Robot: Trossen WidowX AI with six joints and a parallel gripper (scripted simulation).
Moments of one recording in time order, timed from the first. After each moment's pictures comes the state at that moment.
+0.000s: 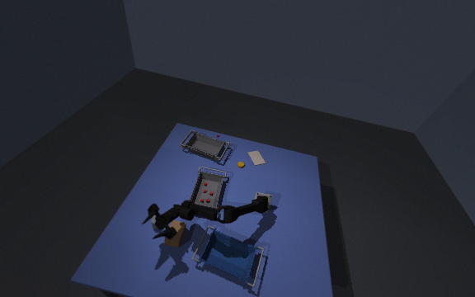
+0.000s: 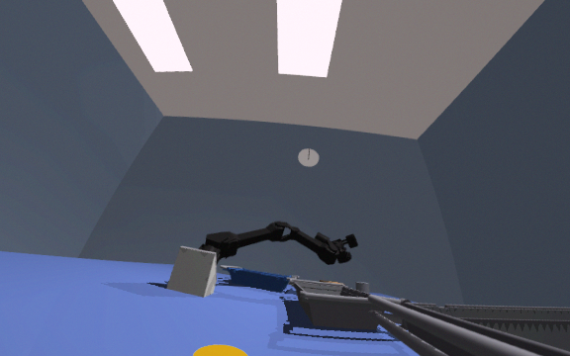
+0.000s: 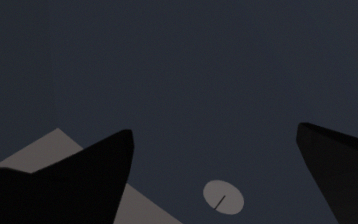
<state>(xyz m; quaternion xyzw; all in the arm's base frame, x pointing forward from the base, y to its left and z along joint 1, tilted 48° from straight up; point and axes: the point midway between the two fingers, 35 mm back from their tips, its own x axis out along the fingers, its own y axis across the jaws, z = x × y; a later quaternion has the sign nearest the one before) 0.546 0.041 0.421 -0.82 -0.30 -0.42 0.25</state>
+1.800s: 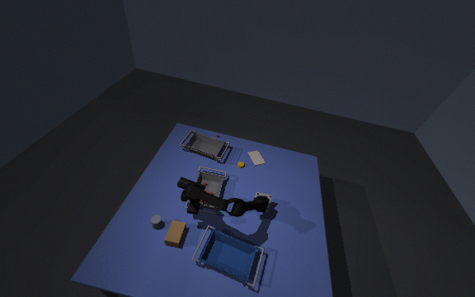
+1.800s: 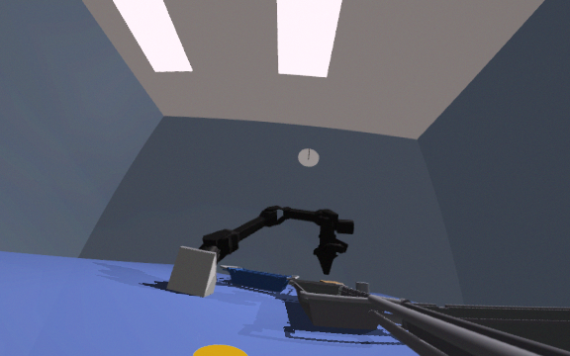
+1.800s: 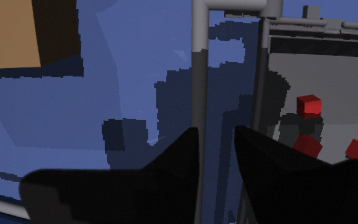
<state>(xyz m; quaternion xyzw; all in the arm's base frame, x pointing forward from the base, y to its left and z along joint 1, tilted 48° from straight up) 0.407 -0.008 0.152 -0.32 -0.61 -0.25 -0.69</state>
